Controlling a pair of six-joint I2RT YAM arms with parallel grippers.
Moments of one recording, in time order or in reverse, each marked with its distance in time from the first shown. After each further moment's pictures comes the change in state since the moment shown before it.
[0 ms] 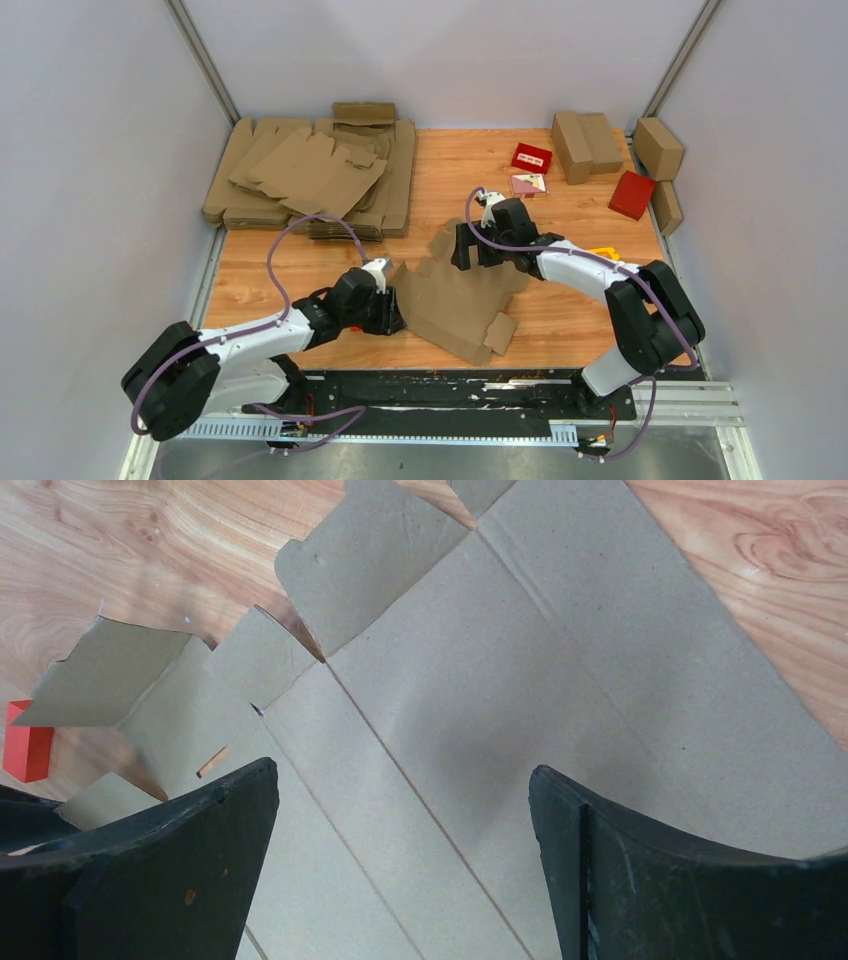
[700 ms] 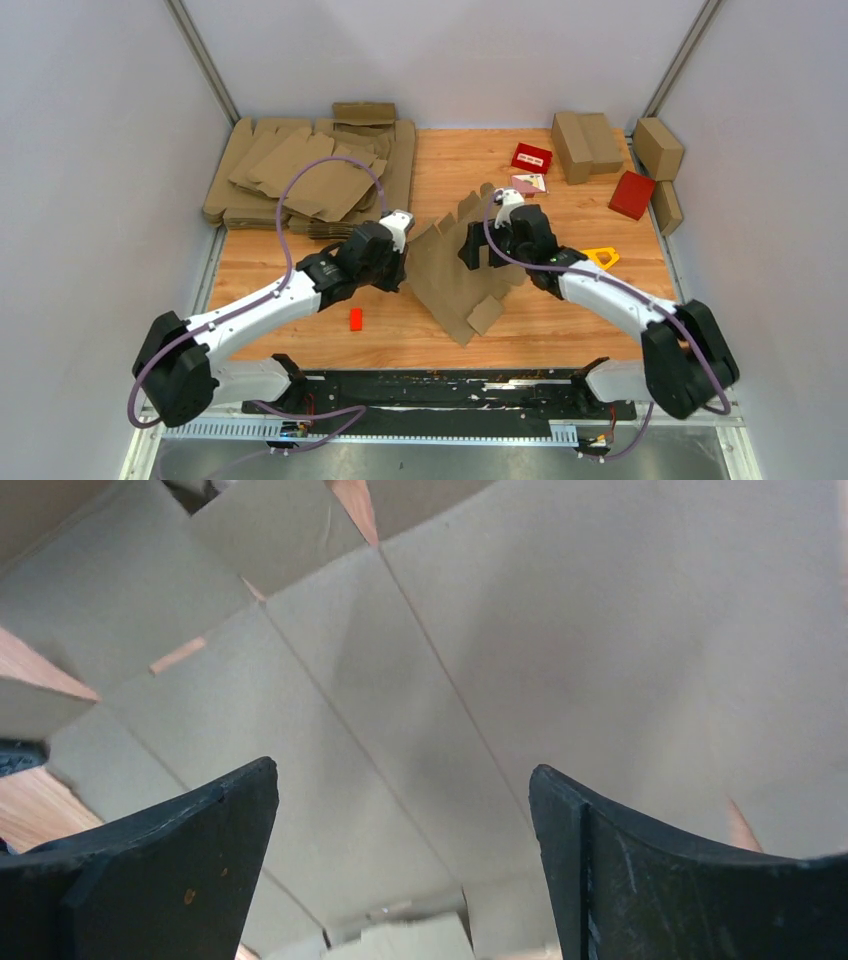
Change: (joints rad) left arm 0.003 0.118 0.428 -0.265 -0.135 0.278; right arm 0.000 -0.175 -0.091 0.049 0.039 -0.004
